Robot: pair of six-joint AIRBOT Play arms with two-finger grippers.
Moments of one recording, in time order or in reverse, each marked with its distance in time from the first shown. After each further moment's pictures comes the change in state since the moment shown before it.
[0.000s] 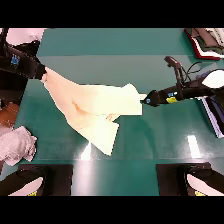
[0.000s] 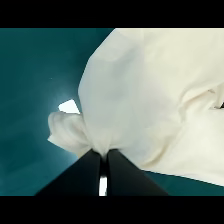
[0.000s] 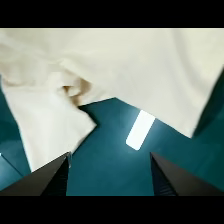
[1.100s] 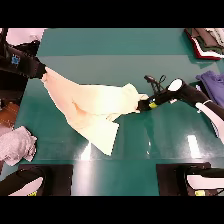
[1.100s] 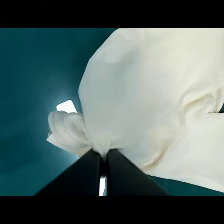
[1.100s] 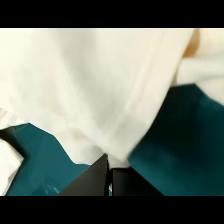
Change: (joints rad) left arm 0.000 0.005 0.003 0.018 0.020 -0.027; right arm 0.078 -0.352 0.035 0.000 -0.167 -0.102
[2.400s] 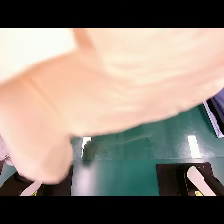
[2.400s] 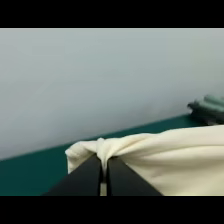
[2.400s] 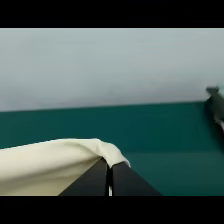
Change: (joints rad) left arm 0.000 0.266 0.317 -0.054 0.377 -0.044; right arm -0.784 0.526 0.931 0.036 0.393 0.300
